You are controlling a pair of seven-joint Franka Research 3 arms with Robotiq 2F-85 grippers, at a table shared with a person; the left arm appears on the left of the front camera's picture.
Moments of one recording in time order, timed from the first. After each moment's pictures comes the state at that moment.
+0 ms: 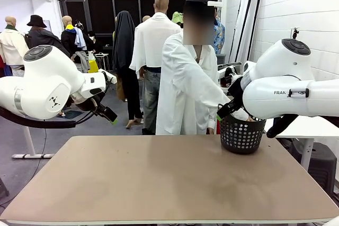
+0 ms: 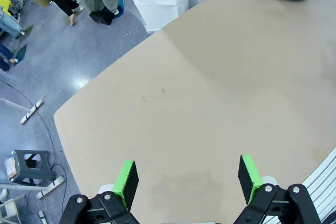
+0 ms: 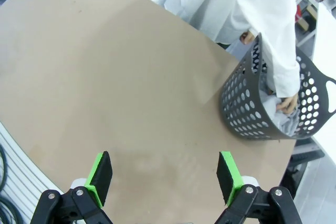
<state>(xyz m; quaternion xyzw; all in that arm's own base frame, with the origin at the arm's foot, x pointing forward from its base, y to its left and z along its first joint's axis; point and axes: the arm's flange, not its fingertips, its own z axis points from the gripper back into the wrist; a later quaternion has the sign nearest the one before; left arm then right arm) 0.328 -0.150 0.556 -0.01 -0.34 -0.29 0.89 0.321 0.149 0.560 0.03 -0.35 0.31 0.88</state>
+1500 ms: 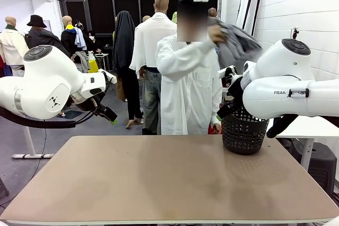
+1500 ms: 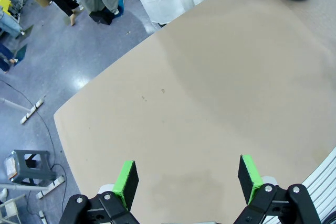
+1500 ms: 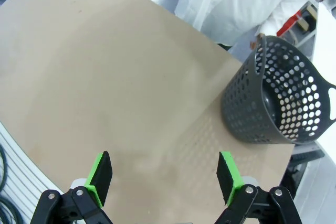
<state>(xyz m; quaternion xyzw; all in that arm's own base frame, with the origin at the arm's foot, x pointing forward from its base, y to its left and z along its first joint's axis) 0.328 -0.150 0.556 -0.01 -0.34 -0.29 0.89 0.321 0.149 0.560 0.03 -0.35 0.31 0.88</state>
